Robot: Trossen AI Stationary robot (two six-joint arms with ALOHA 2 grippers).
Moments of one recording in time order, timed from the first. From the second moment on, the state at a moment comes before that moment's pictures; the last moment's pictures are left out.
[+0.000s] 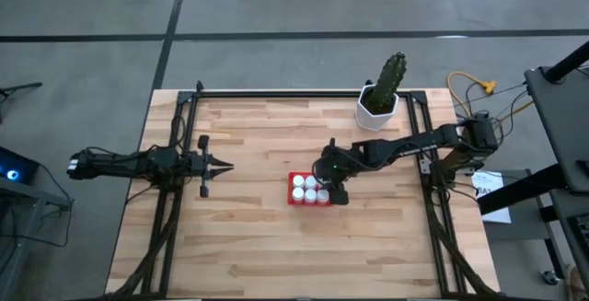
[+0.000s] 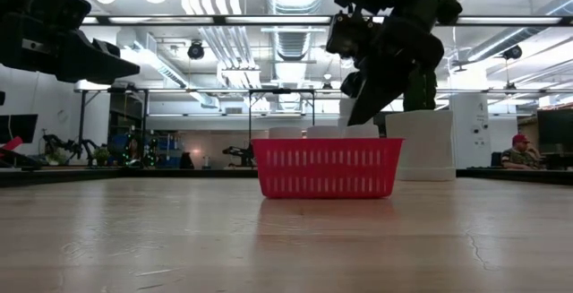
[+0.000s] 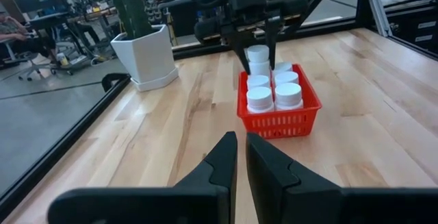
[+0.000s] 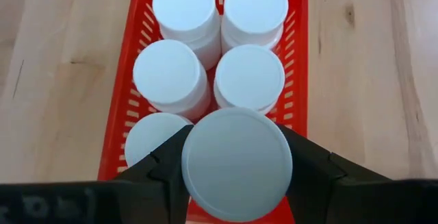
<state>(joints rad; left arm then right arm) -0.07 0.12 0.09 -0.18 -0.16 0.16 0.02 1.64 0.99 -0.36 -0.08 0.02</state>
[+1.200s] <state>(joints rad) -0.07 0.12 0.09 -0.18 -0.17 0.14 0.01 1.58 1.04 -0.41 -0.03 0.01</state>
